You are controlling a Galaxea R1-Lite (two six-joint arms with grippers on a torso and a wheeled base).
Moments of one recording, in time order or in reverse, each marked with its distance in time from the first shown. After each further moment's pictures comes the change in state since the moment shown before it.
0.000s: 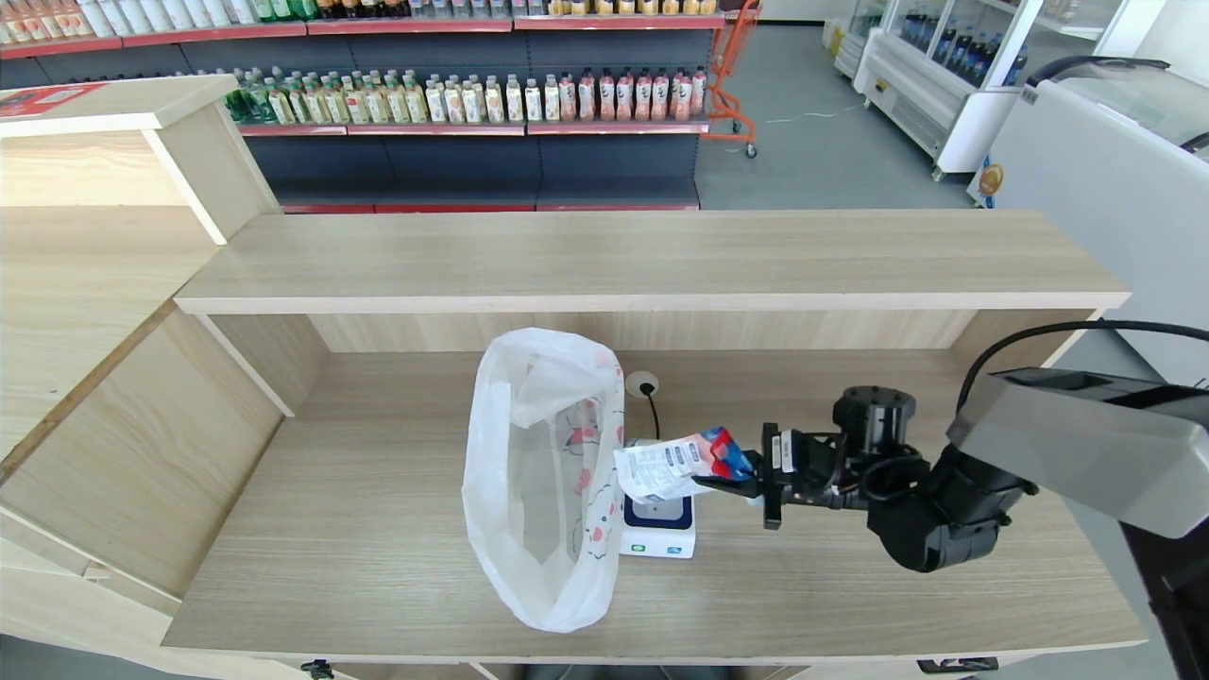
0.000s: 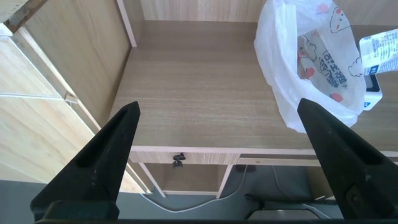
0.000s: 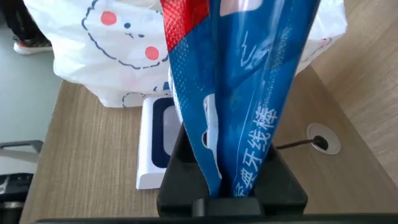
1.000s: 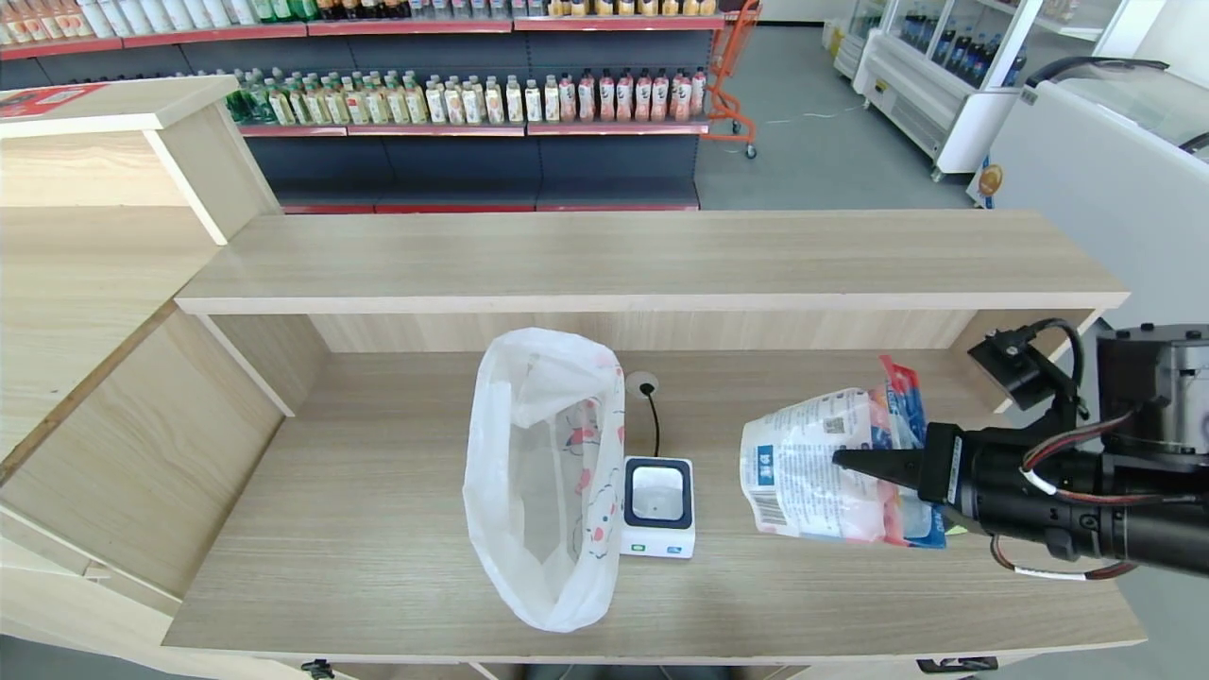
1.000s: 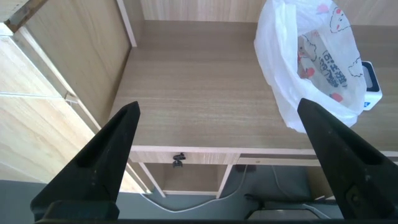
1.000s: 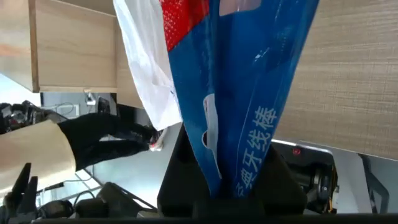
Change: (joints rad) left arm 0.000 0.000 0.000 0.000 0.000 0.000; right arm 0.104 -0.941 0.353 0.770 -0.760 1.403
